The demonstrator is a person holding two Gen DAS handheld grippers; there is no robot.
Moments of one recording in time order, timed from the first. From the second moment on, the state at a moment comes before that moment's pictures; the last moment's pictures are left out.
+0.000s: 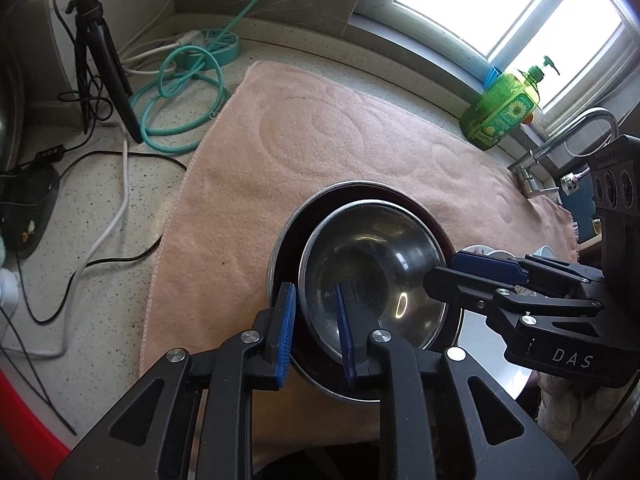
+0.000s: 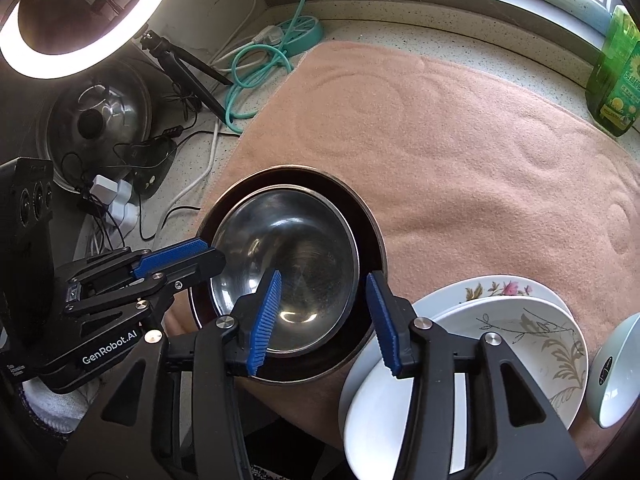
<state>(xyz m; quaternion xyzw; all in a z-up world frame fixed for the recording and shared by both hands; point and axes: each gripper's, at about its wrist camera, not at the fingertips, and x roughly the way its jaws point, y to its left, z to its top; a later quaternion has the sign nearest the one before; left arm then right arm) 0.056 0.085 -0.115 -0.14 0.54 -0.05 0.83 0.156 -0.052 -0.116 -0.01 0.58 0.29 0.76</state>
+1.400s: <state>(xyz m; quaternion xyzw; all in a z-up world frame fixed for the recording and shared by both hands) 0.087 0.016 -0.049 -0.11 0.48 -0.11 0.86 0.165 -0.261 -0.031 0.10 0.49 0.16 0.85</state>
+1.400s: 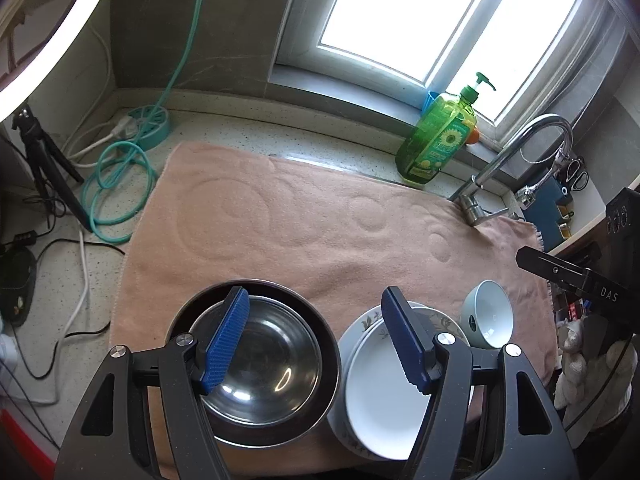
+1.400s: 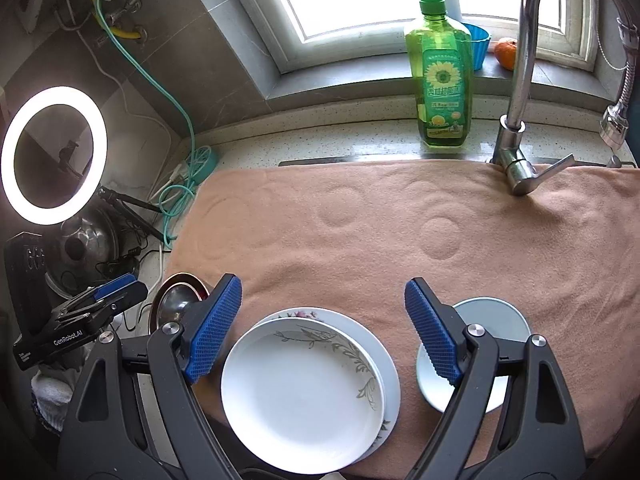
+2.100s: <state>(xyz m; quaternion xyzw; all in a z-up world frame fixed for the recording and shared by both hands) 0.105 -0.112 -0.063 -0.09 0.50 -0.20 0.84 0.148 -0.403 -0.051 0.15 0.50 0.07 0.85</state>
